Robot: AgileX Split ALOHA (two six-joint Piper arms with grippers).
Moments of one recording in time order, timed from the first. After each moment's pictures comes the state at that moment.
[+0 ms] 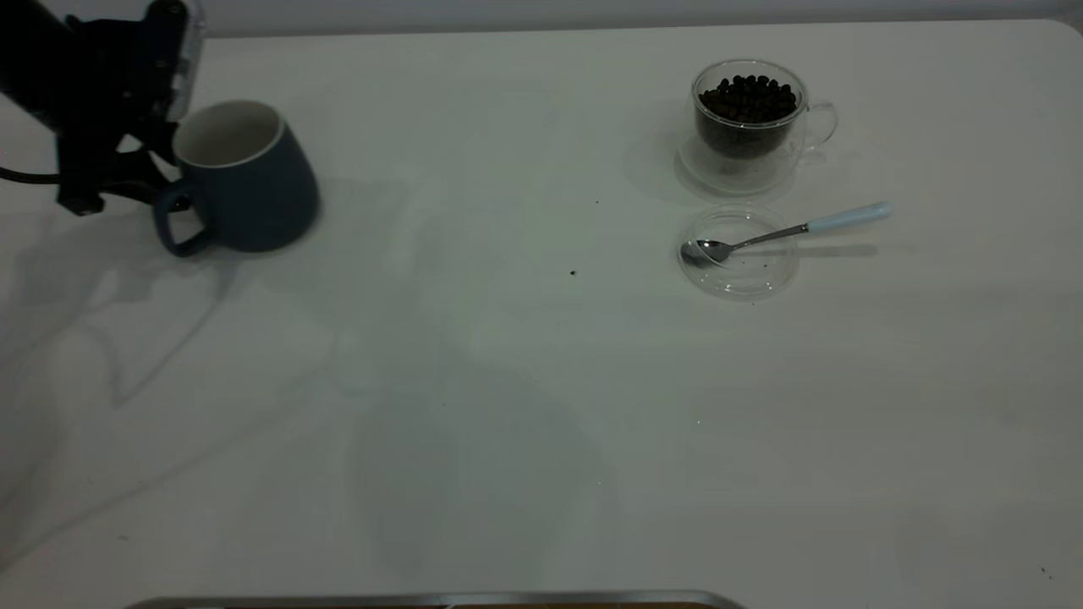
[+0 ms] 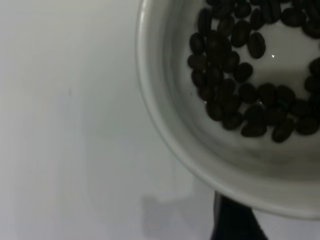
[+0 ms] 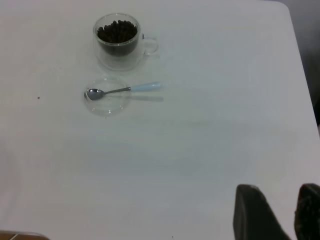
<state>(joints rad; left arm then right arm) 0.07 2.38 -1.45 -0.56 0.38 2.11 0.05 -0.01 -0.48 0.02 1.12 -0.01</state>
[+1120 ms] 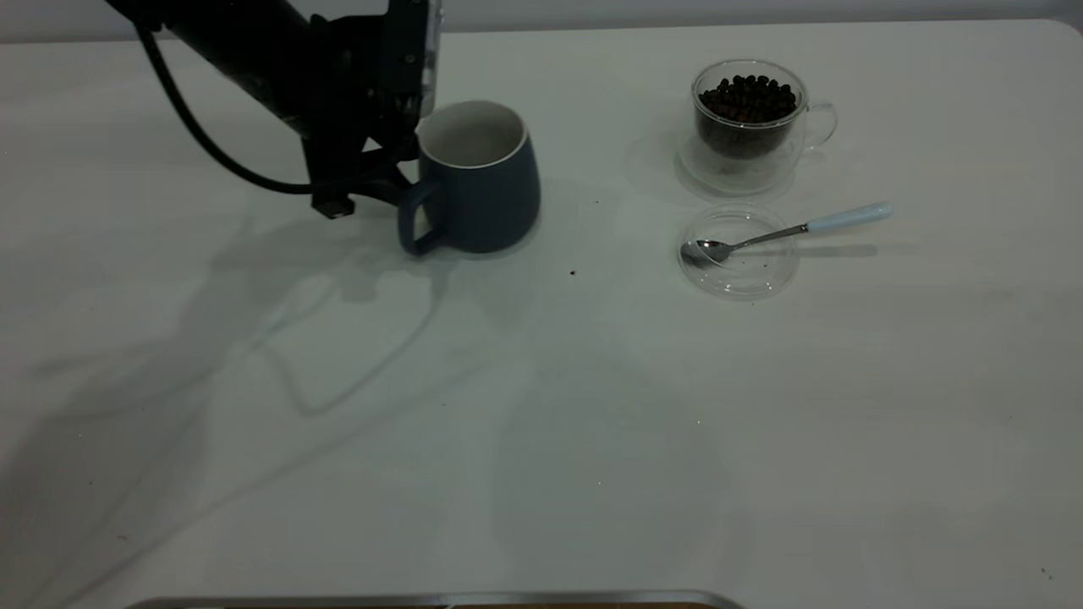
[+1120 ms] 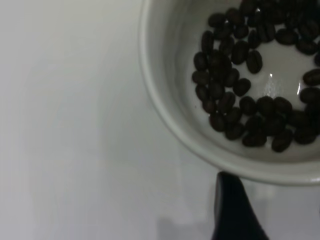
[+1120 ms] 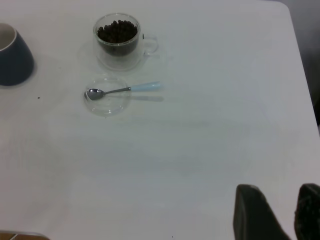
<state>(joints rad) -0.26 2.42 -1.47 -0.86 0.27 2.11 0.05 -0.01 -0.48 0.02 1.12 -0.01</state>
